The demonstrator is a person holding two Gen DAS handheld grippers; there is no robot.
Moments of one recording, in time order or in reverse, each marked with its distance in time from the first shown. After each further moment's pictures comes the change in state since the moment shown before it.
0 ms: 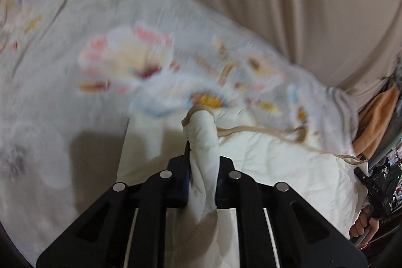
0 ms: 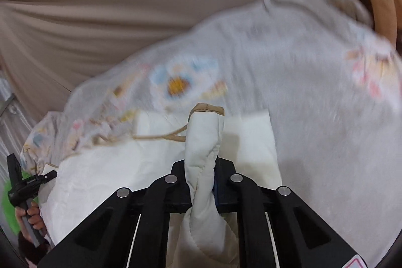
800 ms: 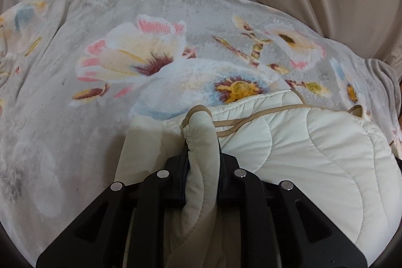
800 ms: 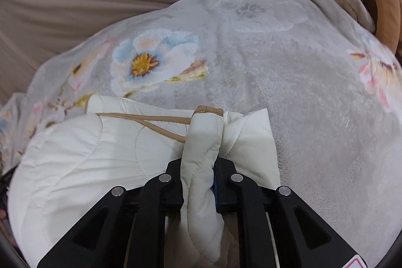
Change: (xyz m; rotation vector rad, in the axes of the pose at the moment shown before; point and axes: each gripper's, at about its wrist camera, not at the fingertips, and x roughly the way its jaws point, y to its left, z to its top) left arm 0.090 -0.002 -0.020 0.154 0.053 0.290; right arm 0.113 -0.016 -0.026 -0.085 0.225 -0.293
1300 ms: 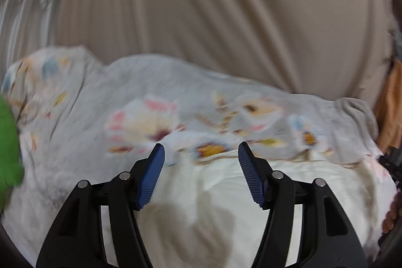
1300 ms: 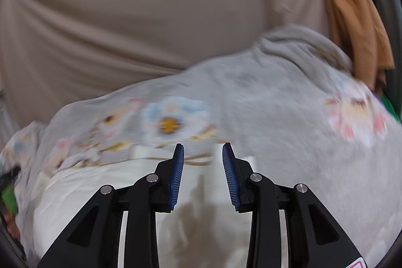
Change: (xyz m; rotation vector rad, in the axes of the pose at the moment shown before) left arm -0.154 -0.029 -0.001 0.042 -0.357 -0.087; right arm -0.134 0.041 -0.009 -0.067 -0.332 0.143
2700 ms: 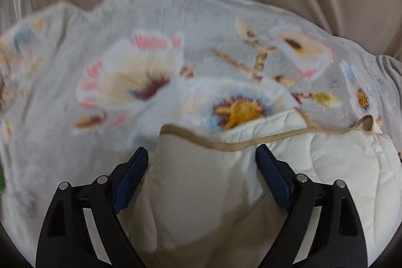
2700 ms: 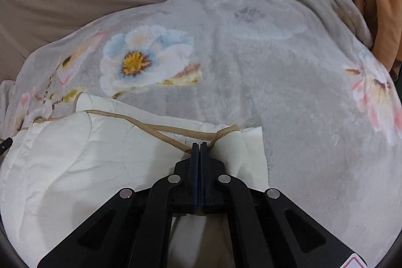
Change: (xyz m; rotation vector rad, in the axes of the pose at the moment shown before) left arm 0.168 0.031 -0.027 -0.026 0.391 0.144; right arm 0.135 -0.062 -0.025 0.018 0.384 -0.189
